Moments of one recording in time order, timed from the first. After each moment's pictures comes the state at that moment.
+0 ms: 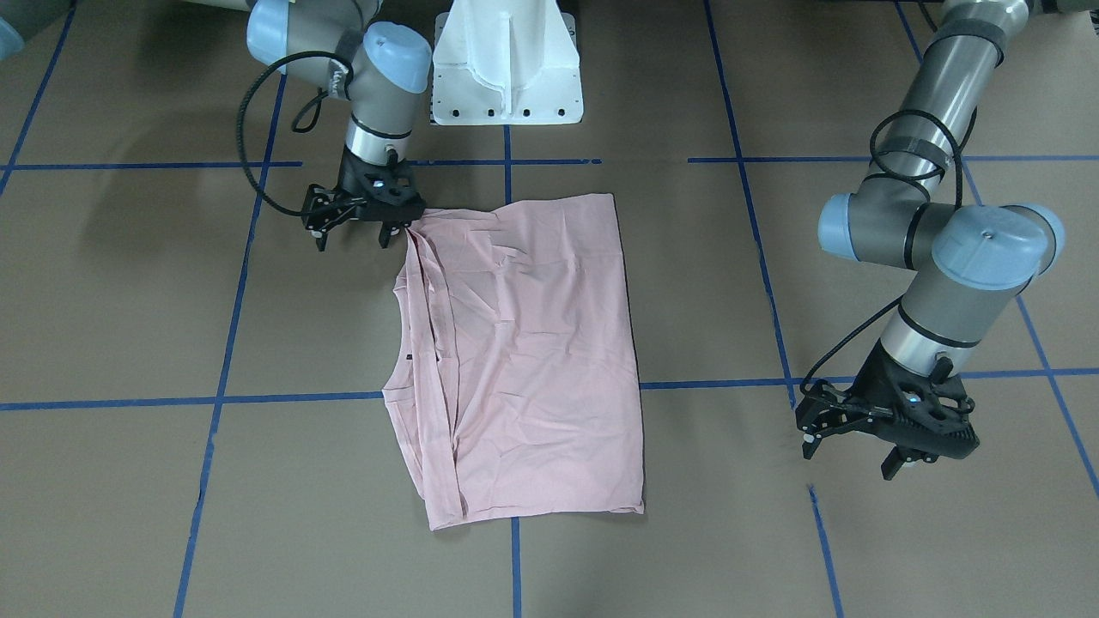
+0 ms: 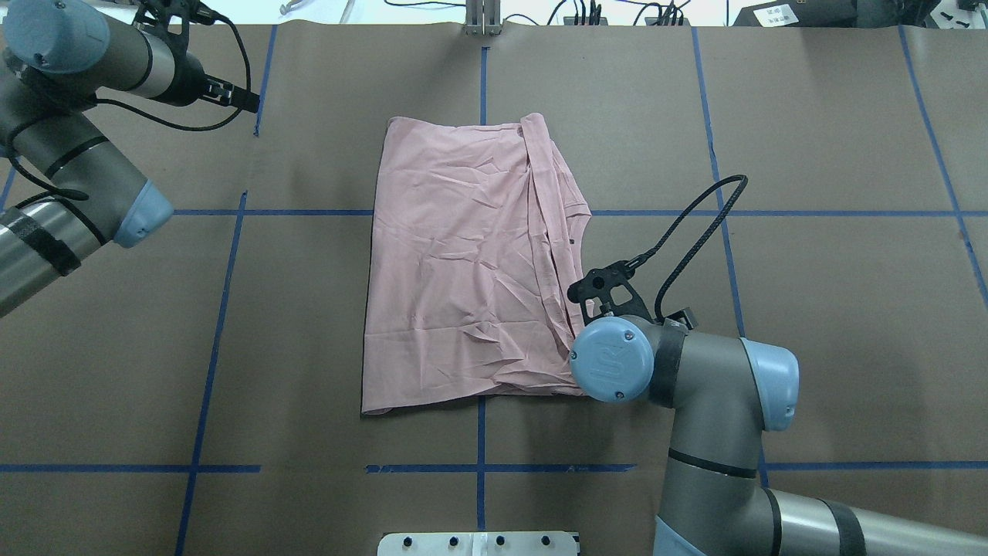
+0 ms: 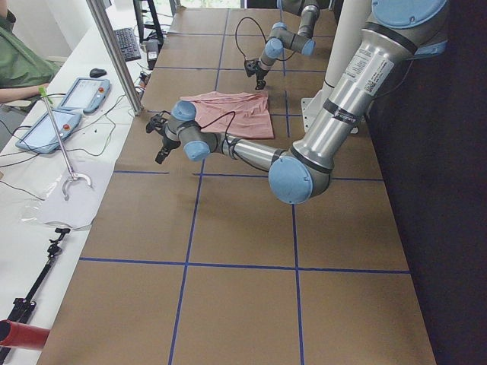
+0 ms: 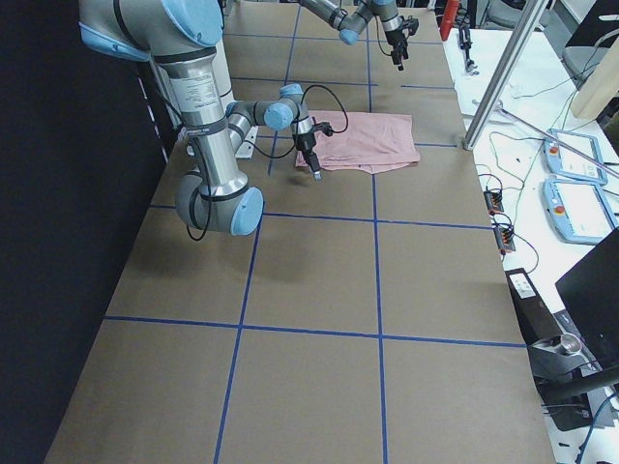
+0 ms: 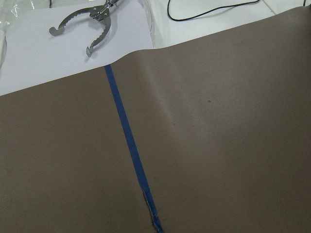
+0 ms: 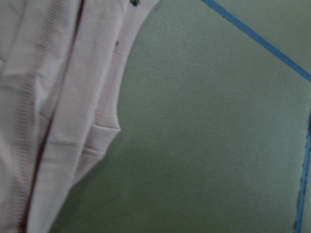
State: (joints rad) left arm -0.99 -2.12 -1.23 -2.33 -1.91 -0.63; right arm 0.33 -1.13 1.86 -1.87 1.40 0.95
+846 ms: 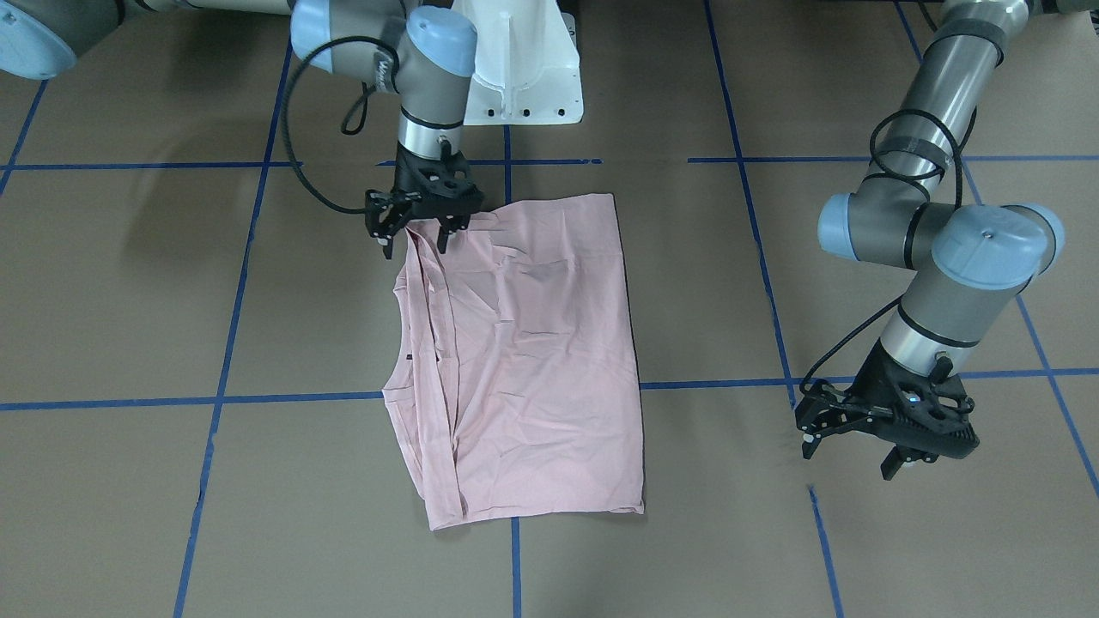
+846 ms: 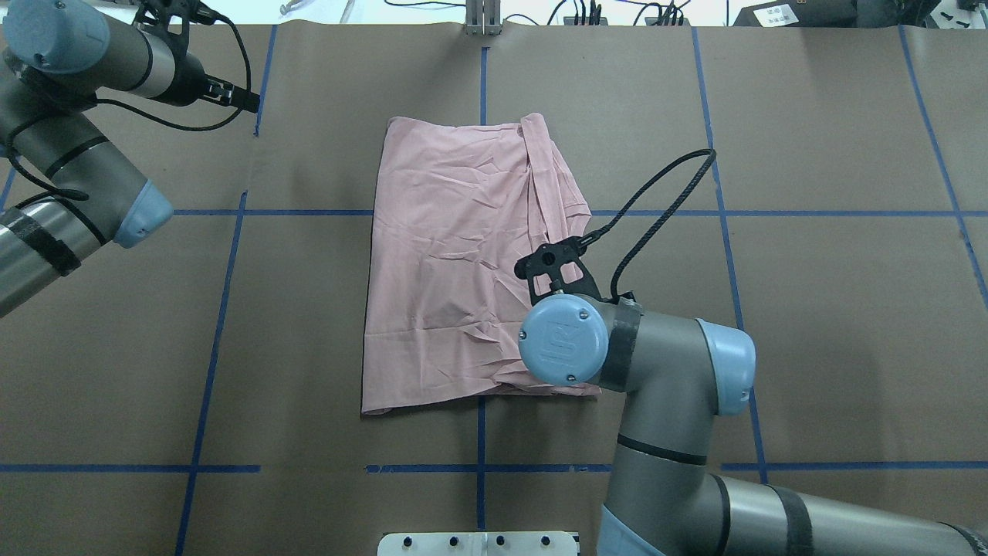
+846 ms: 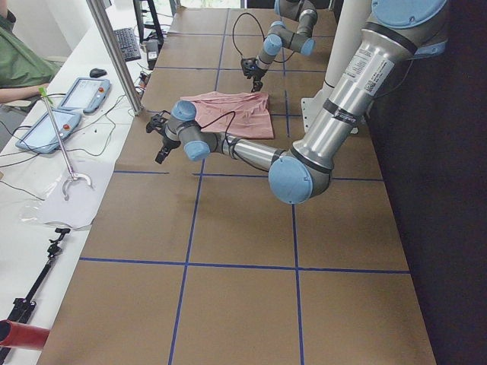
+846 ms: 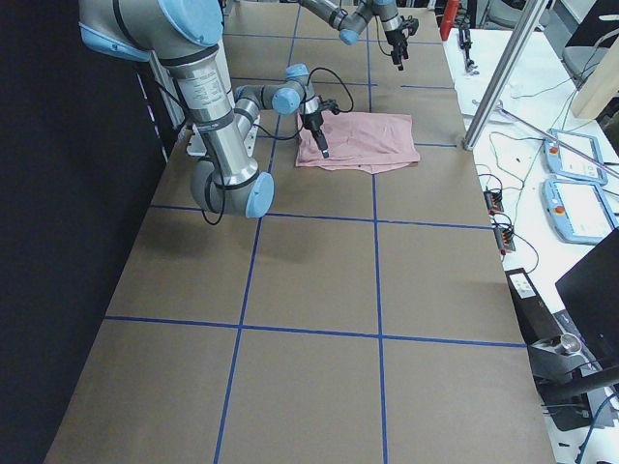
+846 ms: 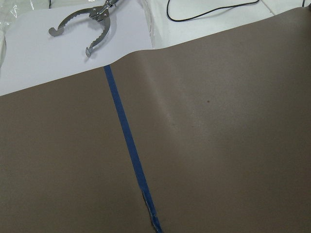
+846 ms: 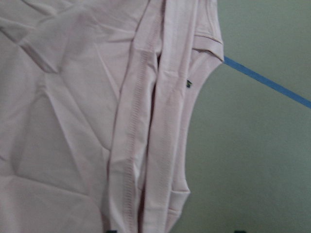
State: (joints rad) left arm -0.99 -2.12 -1.23 -2.33 -1.91 -0.63; right arm 0.33 -0.94 1.72 -1.76 1.40 0.98
